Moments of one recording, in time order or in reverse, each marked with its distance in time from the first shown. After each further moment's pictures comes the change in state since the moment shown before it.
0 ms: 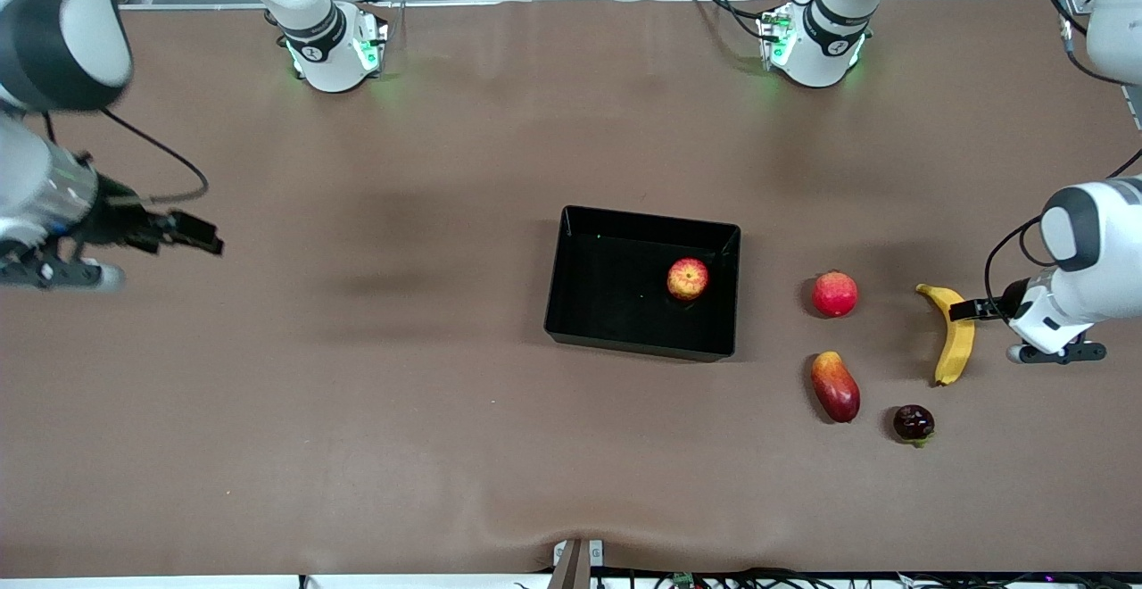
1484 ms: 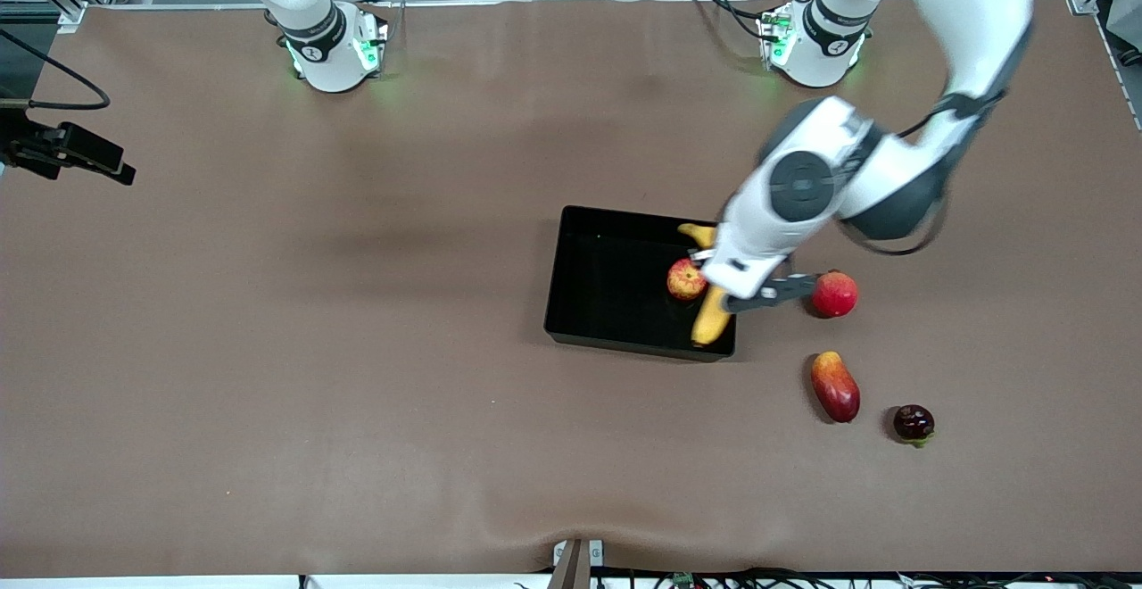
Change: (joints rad) left arm -0.382 -0.062 -0.557 0.137 0.048 -0.394 -1.141; right arm -0.059 -0.039 0.003 0.165 -0.045 -0.215 0.002
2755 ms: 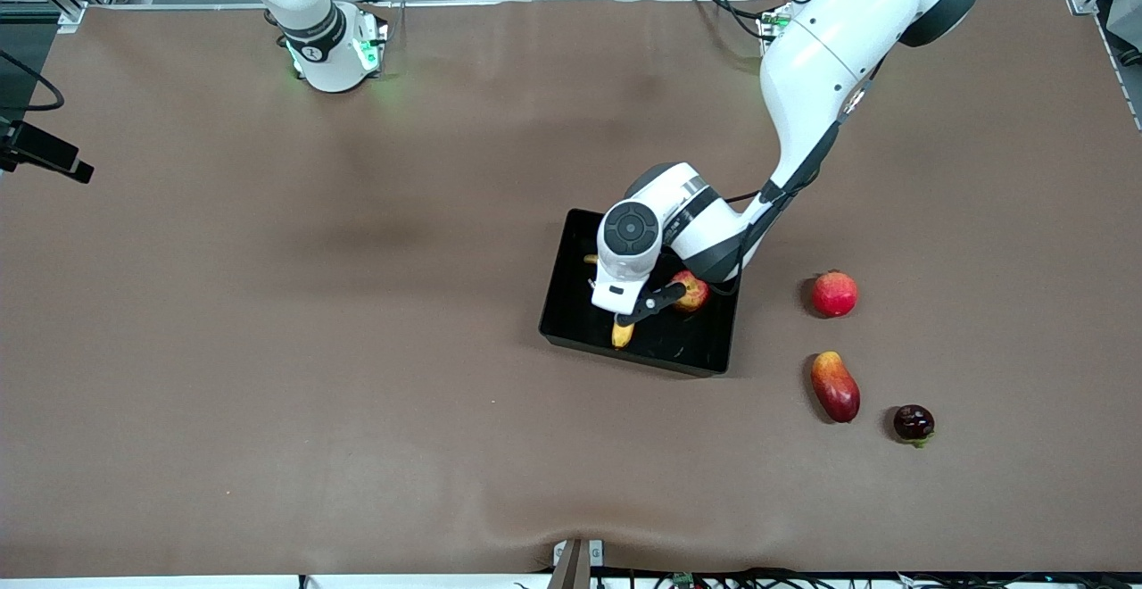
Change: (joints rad) left arm -0.441 0.274 0.321 0.186 0.035 0.197 -0.308; right arm -0.071 0.000 -0.001 0.013 -0.017 -0.005 0.001
